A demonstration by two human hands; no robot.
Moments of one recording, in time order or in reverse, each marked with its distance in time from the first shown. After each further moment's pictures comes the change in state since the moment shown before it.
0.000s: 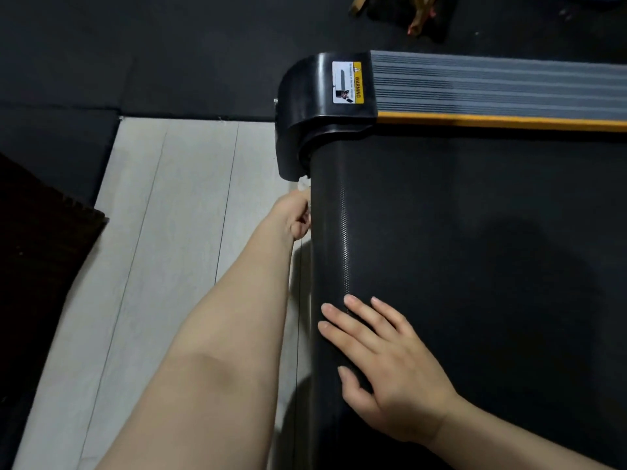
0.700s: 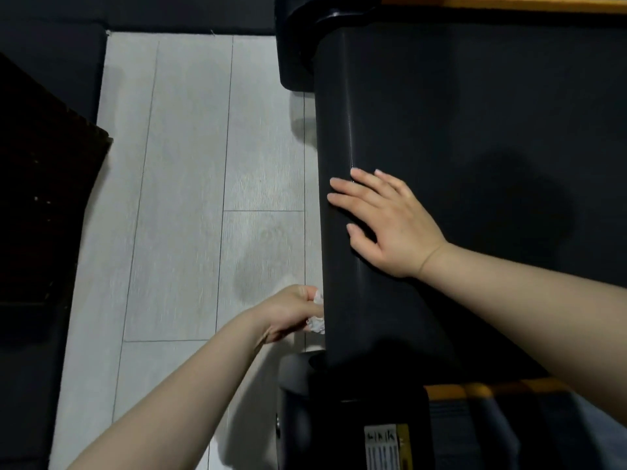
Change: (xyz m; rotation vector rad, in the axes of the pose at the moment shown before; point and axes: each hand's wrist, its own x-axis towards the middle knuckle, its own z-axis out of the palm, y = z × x) left_hand -0.207 -0.235 -0.100 0.388 -0.452 -0.308; right_hand -0.004 -0.005 -0.001 -0.072 0.017 0.014
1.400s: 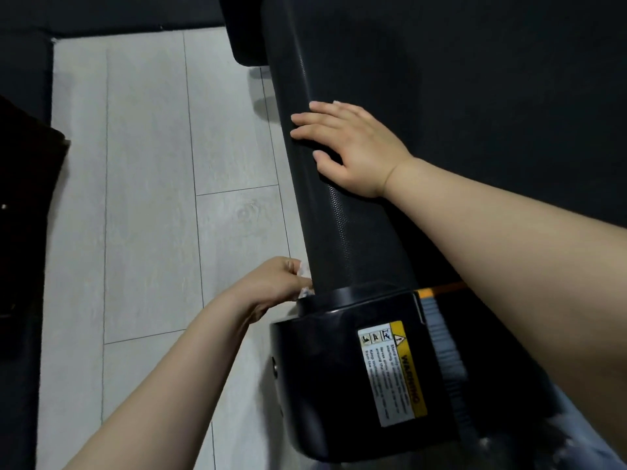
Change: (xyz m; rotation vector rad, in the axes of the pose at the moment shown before) left_hand -0.026 -0.026 0.018 0.373 0.130 0.148; right_hand -0.005 -0.004 0.009 -0.017 0.083 0.021
